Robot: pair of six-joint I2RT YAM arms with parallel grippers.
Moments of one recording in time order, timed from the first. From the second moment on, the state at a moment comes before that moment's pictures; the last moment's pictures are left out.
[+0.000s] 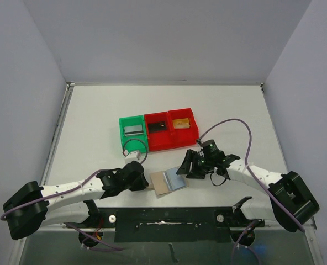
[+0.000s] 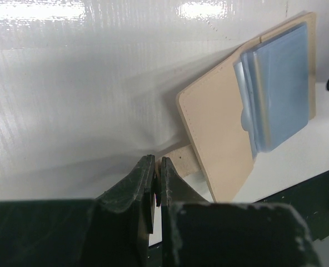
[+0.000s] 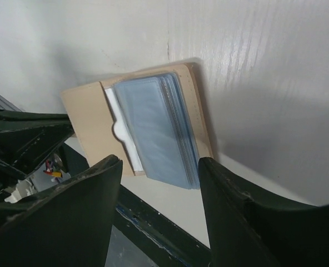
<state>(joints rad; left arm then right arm) -1.01 1.09 0.42 -0.24 -0.20 -1.02 0.56 1.23 0.50 -0.17 -0.39 0.82</state>
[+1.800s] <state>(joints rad) -1.01 1.15 0.45 -0.24 -0.19 -1.01 0.68 1.39 0.64 -0.21 -0.38 0.75</state>
